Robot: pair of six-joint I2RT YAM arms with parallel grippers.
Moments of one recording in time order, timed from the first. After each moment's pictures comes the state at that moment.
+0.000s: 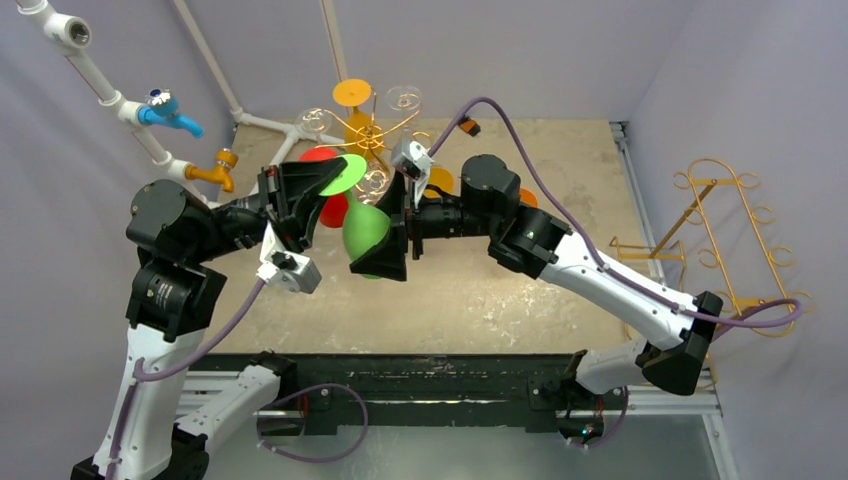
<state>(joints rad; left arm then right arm) -0.33 0.85 1.40 -0.36 0.89 1.21 0.98 1.38 1.48 -0.14 -0.61 0.30</state>
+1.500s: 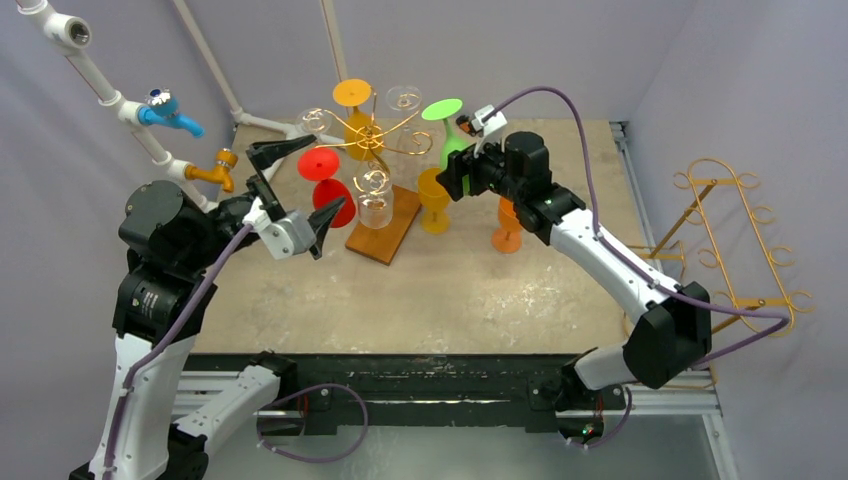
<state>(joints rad) -0.33 0.85 1.47 -0.54 0.64 0.82 0.51 1.41 1.23 -0.09 -0.15 0.04</state>
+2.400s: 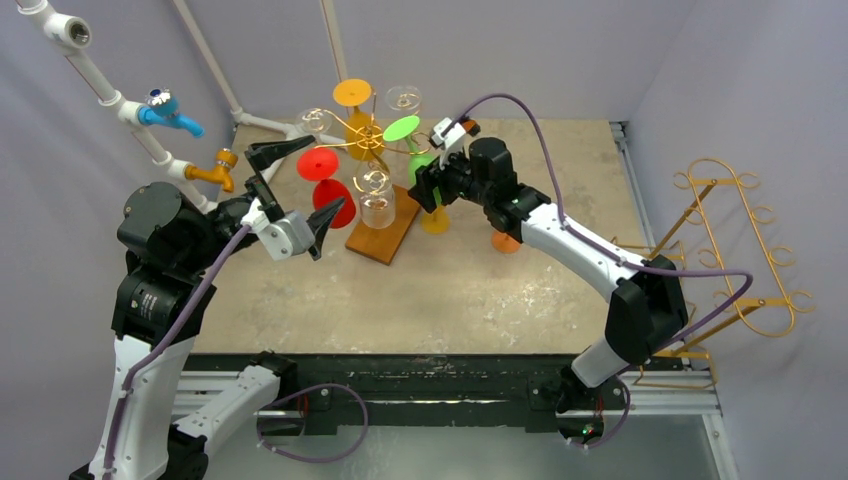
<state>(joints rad) -0.33 0.84 1.47 -0.54 0.64 0.81 0.61 1.57 1.28 -0.03 -0.20 -0.03</state>
